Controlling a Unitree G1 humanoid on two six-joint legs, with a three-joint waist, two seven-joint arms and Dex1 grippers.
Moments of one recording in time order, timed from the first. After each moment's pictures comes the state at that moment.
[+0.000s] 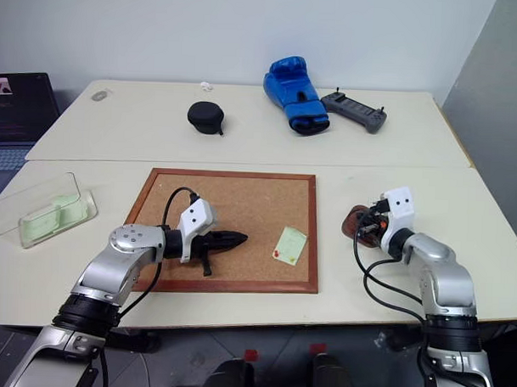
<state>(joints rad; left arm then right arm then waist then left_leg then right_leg) -0.42 0.60 -0.14 0.19 -0.19 0.25 -1.04 -0.38 -0.42 -0.12 -0.01 0.29 0.66 0.52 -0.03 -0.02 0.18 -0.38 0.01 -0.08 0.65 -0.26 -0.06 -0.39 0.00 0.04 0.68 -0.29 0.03</state>
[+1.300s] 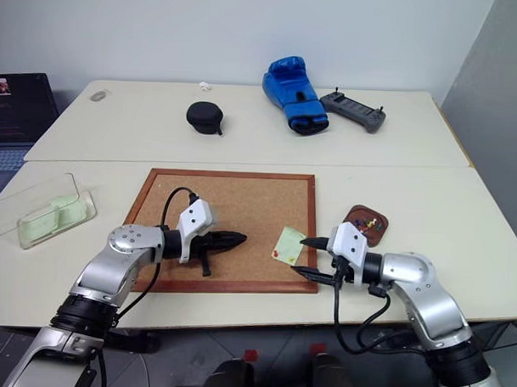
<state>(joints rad) -0.41 0.61 -0.14 0.17 -0.19 0.25 -1.04 -0.25 -0.54 0.22 -0.24 0.28 0.24 0.97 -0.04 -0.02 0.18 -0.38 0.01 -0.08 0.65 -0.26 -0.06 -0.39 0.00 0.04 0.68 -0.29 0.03</state>
